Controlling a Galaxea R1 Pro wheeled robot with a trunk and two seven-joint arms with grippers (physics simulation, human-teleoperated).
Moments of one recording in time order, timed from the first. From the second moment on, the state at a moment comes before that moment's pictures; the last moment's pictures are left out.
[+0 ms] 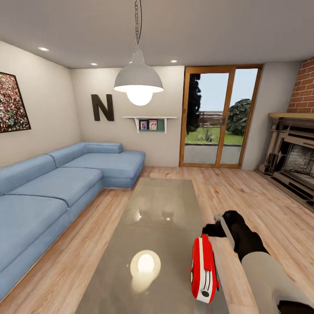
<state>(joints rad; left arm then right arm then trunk) 0.03 -0.07 0.17 -0.64 0.01 0.00 0.09 -0.74 -0.05 -0.08 -0.78 0.07 0.98 0.10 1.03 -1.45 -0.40</state>
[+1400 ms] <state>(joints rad) 0.03 -0.07 0.17 -0.64 0.01 0.00 0.09 -0.74 -0.05 -0.08 -0.70 0.08 0.89 0.10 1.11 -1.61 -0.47</state>
